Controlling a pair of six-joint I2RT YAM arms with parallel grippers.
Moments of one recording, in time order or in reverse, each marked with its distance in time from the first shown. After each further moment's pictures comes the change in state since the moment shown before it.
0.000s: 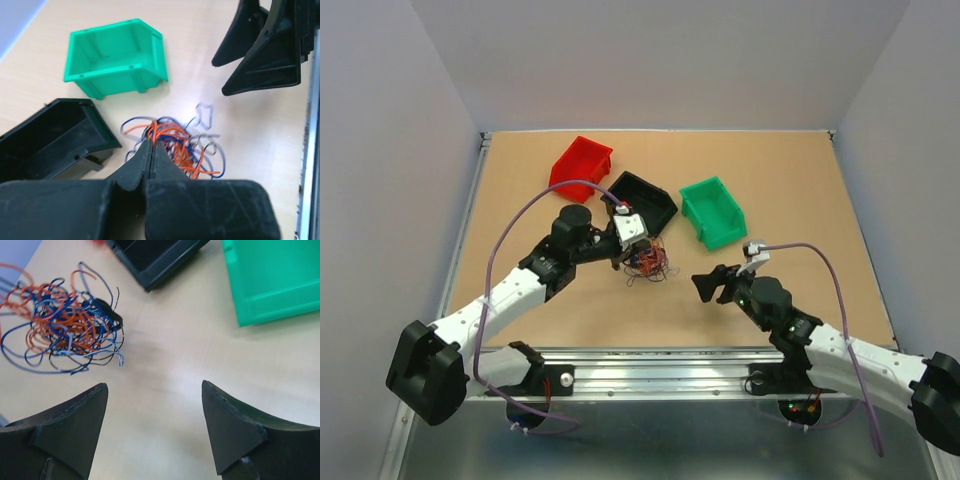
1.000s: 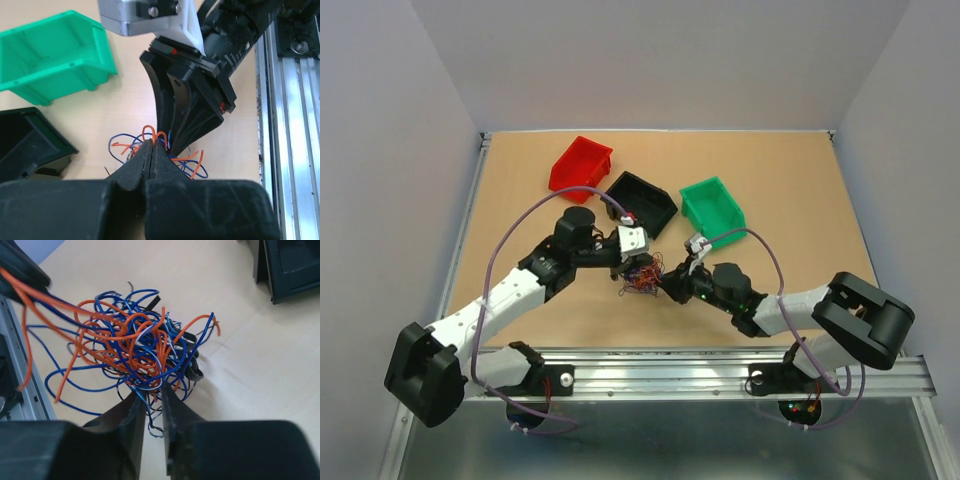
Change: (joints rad) left arm -0.026 0.026 0.019 -0.138 0.172 0.088; right arm 0.048 0.679 0.129 0.596 -0.411 -0.180
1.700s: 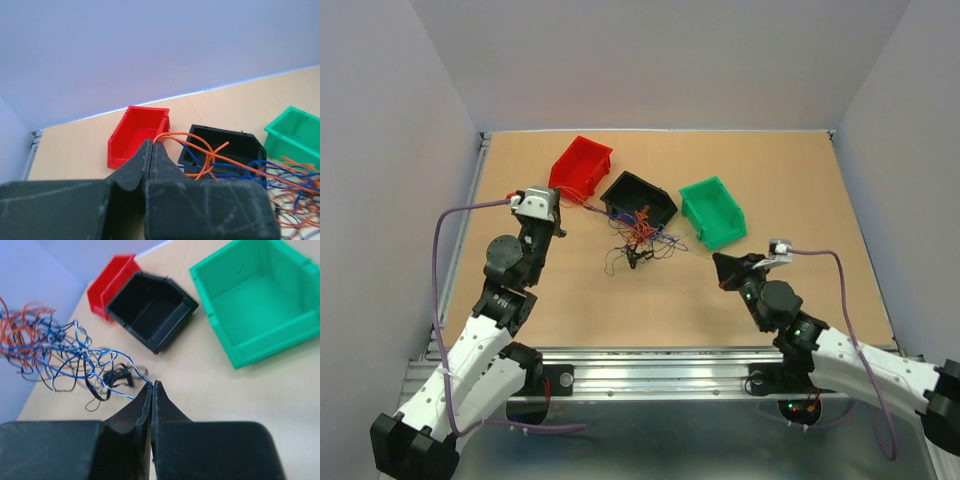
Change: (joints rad) left arm 0.229 -0.429 -0.167 0.359 -0.889 -0.281; right arm 0.009 -0.668 -0.122 -0.425 0.623 0.254
